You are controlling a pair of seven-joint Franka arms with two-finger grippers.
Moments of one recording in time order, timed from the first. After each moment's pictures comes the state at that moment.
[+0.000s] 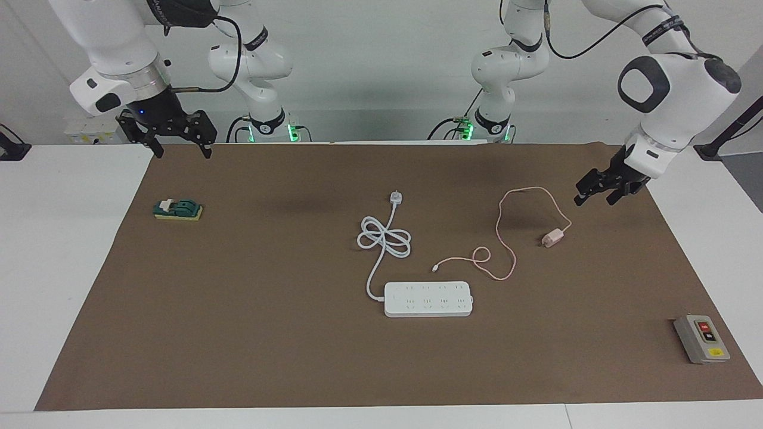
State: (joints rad) left arm 0.18 -0.05 -0.08 -1.74 -0.09 1.67 -0.06; right arm 0.00 -0.03 0.00 -1.57 -0.02 1.49 0.02
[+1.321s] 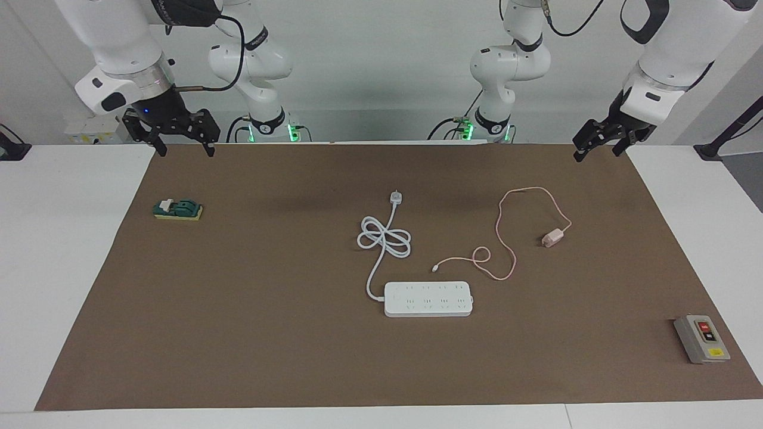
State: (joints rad) left arm -0.01 -0.07 -0.03 -1.65 -0.02 1.54 -0.12; right arm 0.00 -0.03 0.01 -1.57 -0.02 1.49 0.02
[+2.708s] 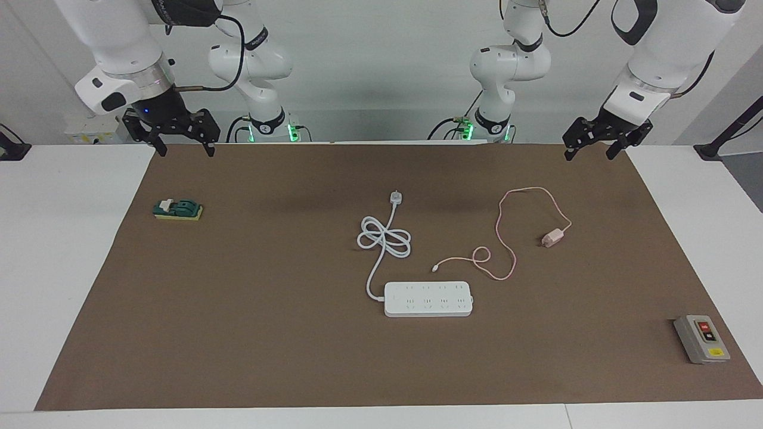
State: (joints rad) left arm -0.03 -0.06 -0.03 -1.65 -0.02 1.54 0.00; right arm 0.00 -0.03 0.01 -1.57 -0.02 1.49 0.02
